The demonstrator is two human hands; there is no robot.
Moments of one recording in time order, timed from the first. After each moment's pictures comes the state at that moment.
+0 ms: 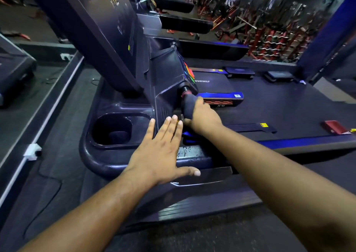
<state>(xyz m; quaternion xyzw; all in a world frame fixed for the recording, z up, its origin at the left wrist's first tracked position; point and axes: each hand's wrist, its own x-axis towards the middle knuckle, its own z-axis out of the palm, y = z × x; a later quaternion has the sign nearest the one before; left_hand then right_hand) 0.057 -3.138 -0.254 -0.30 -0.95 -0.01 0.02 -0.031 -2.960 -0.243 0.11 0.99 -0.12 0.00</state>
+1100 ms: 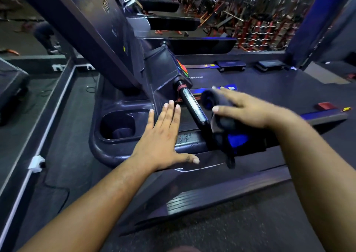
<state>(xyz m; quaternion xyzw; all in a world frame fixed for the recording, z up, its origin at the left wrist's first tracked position) 0.062 -3.151 -0.244 -0.33 -0.94 -0.08 0.04 0.076 -2.893 -0.158 -0.01 0.97 -0.22 0.09</state>
